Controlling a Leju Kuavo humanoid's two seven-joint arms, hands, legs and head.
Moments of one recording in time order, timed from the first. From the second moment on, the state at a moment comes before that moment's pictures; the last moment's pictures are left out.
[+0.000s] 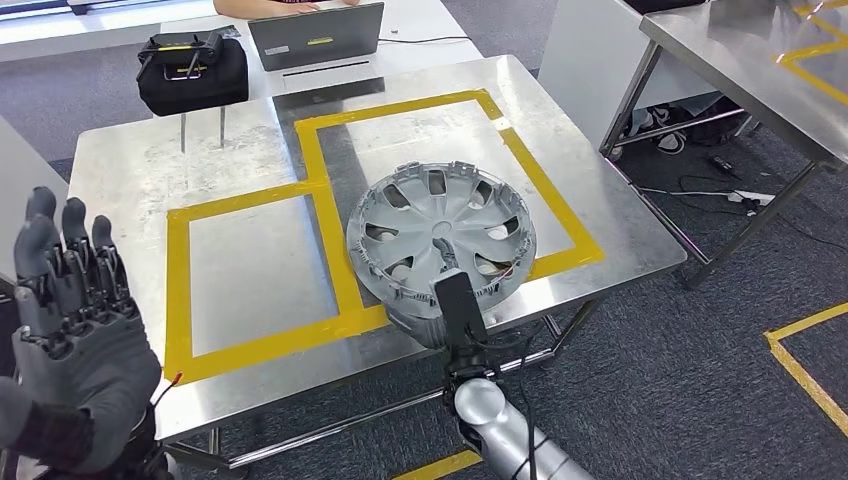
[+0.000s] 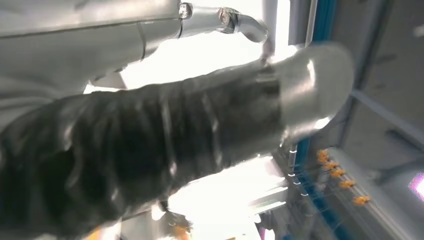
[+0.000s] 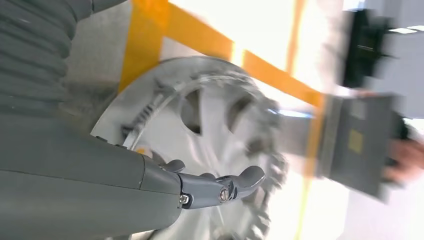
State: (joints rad) left arm -0.03 0.23 -0.56 -2.18 -0.29 0.45 -0.47; right arm -0.52 0.11 0.84 -1.13 -0.20 -0.69 -0.44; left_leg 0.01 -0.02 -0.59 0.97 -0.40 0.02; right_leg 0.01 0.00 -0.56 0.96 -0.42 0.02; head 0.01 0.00
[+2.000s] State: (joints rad) left arm 0.05 0.20 -0.65 -2.13 -0.34 0.55 -0.37; right arm -0.10 -0.12 0.76 -1.95 0.03 -0.70 -0.46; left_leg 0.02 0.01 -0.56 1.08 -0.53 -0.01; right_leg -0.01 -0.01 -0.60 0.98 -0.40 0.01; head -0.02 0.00
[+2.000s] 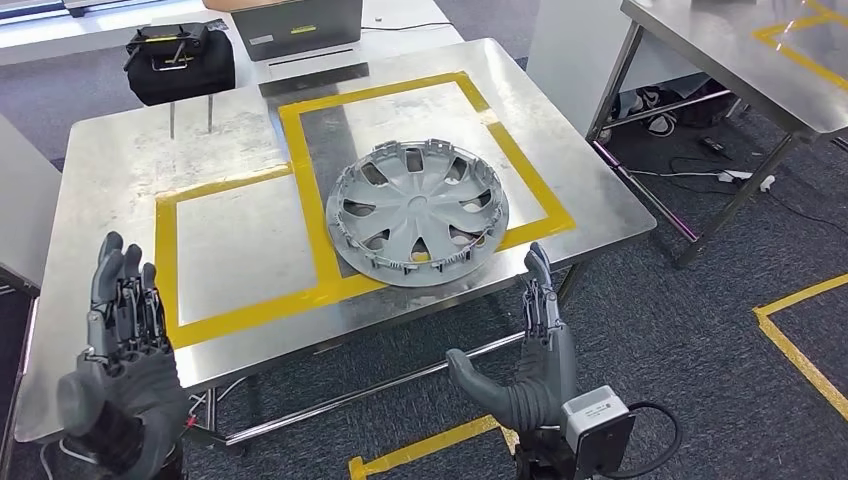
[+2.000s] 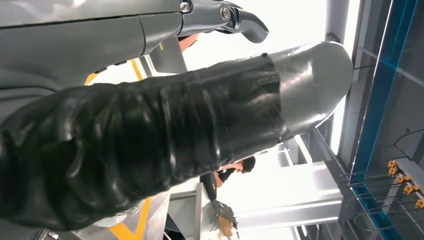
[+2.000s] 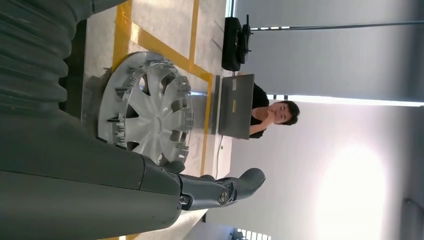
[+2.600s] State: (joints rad) left arm 0.04 0.20 -0.65 -2.13 -0.34 0.54 -0.37; right arm -0.09 -0.13 0.76 -1.95 0.04 -0.70 -0.46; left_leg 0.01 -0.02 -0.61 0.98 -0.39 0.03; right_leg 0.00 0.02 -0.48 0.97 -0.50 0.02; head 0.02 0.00
